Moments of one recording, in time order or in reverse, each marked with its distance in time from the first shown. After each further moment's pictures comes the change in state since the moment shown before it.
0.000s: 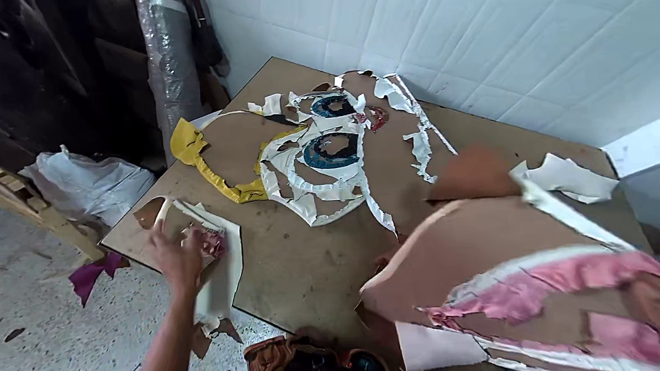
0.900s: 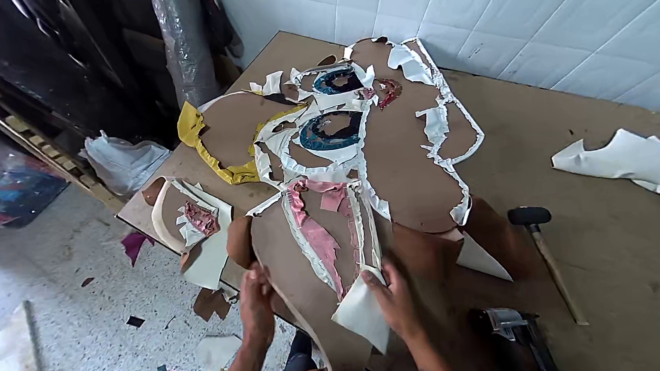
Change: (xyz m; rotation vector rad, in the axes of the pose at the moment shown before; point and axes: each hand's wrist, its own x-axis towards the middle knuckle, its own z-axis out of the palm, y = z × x) left_hand -0.256 0.063 0.110 -0.826 -0.159 -0.423; right_hand -0.040 0.090 0.295 0.643 -0.464 0.102
